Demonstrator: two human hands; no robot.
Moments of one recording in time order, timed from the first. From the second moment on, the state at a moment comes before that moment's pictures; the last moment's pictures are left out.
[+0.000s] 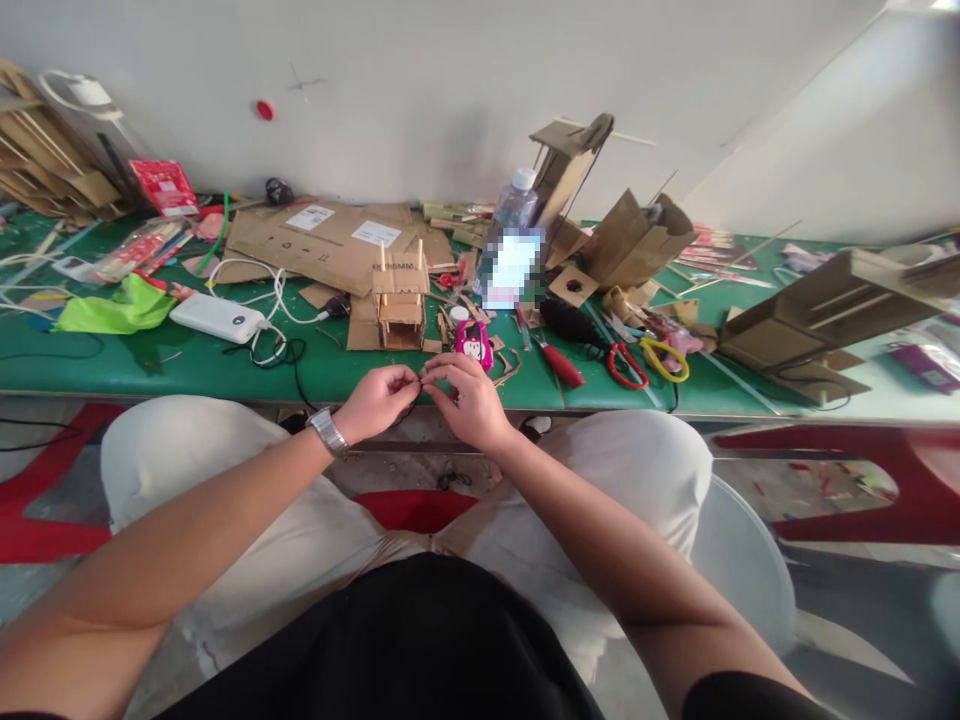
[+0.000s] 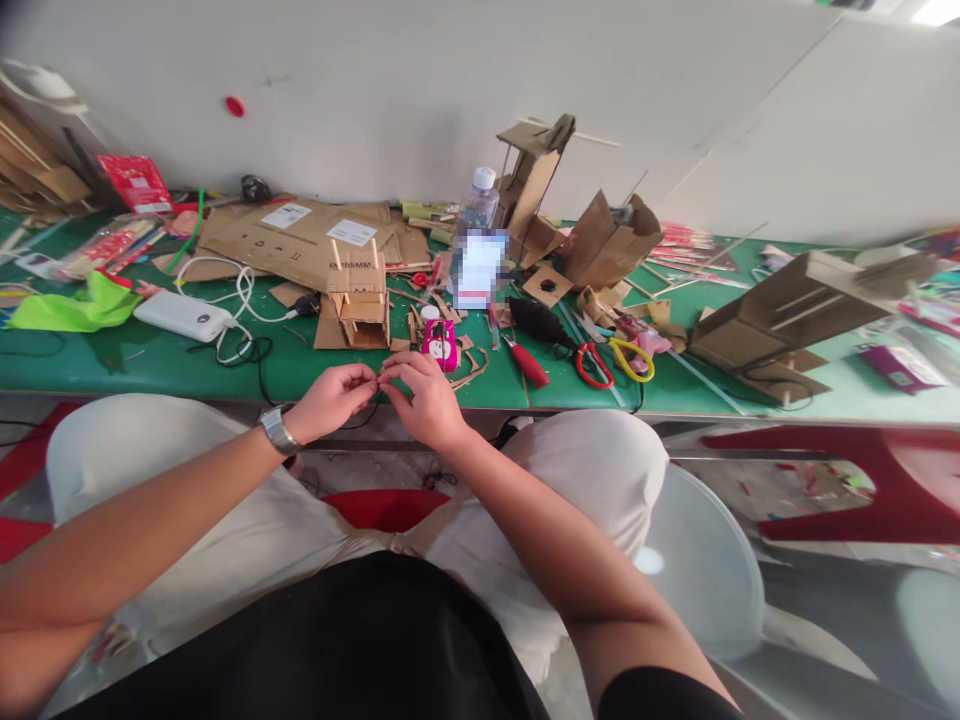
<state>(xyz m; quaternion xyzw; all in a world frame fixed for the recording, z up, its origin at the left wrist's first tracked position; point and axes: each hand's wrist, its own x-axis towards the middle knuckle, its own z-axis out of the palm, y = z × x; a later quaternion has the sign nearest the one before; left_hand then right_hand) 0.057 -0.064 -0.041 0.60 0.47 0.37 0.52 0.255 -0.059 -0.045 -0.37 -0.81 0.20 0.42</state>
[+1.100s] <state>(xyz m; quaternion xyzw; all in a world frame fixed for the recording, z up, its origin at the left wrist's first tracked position) 0.052 -0.058 -0.039 0.56 0.49 0.41 0.53 0.257 -0.061 -0.043 -0.38 -0.80 0.22 0.41</state>
